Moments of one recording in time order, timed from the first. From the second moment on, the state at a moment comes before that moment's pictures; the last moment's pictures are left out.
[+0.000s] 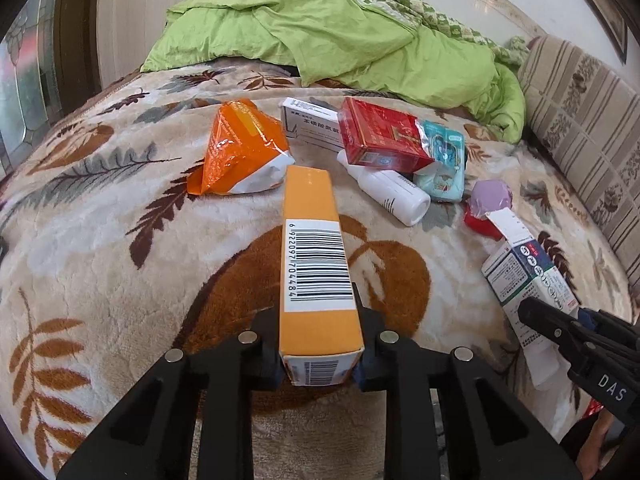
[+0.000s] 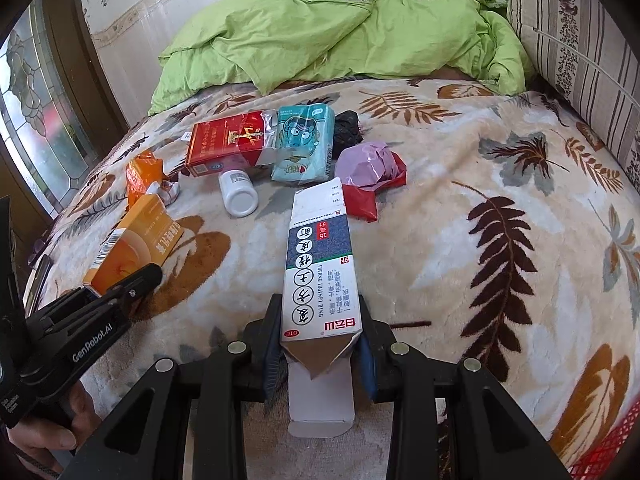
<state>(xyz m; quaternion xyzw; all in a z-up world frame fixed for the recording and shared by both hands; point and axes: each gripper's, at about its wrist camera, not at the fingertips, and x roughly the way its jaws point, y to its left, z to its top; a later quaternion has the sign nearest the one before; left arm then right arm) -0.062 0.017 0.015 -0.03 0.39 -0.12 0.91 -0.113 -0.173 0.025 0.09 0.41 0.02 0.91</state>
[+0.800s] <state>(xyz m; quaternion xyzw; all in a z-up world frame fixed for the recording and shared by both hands) -0.082 0.005 0.034 0.01 0.33 -0.13 0.93 -0.123 -0.172 0.040 0.08 0.37 0.02 0.93</state>
